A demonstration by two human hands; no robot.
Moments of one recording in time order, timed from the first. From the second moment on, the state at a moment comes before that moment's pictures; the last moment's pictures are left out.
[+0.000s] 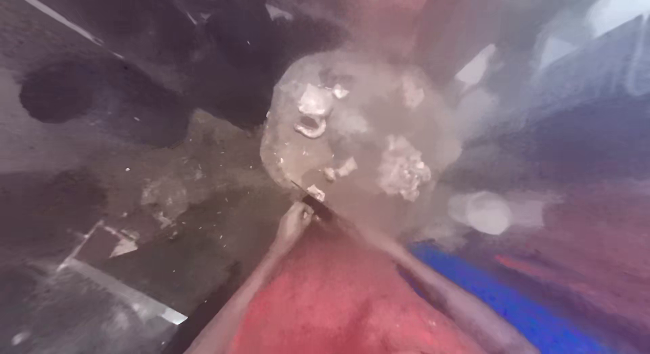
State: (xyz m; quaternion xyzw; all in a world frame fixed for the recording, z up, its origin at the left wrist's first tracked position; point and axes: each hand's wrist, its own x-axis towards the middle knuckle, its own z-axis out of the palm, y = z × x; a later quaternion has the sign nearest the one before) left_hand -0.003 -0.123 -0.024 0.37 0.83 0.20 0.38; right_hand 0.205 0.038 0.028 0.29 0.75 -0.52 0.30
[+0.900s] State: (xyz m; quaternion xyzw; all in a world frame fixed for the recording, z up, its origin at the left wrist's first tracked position) left_hand -0.129 0.093 0.001 0.51 0.84 0.03 0.16; right_hand 0.273 0.090 0.148 0.48 0.63 -0.49 0.38
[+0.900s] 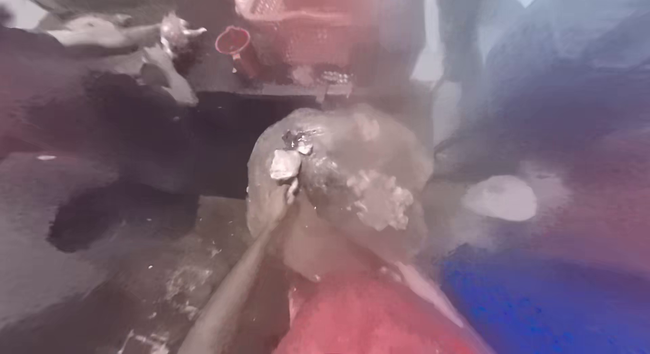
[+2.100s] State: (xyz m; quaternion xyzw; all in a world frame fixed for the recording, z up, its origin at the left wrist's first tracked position) left_hand -0.037 -0.010 0.045 0.65 0.70 0.17 0.23; right_hand 0.198 0.070 0.137 0.36 0.82 -0.36 -0.27
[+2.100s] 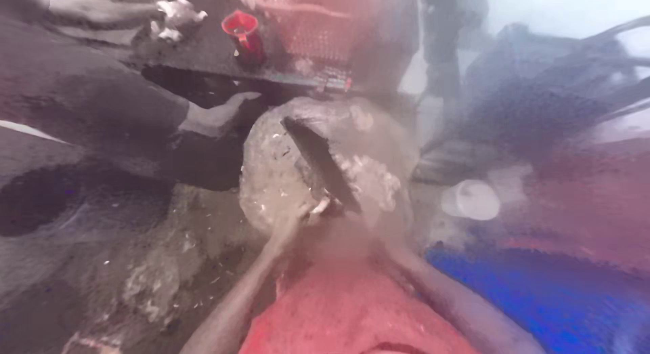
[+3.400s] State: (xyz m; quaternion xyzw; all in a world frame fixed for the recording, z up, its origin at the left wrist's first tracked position) left_hand -0.065 -0.069 -0.008 0.32 0.78 0.32 0.43; right_hand 0.216 0.062 0.119 0.34 0.88 -0.34 -0.08
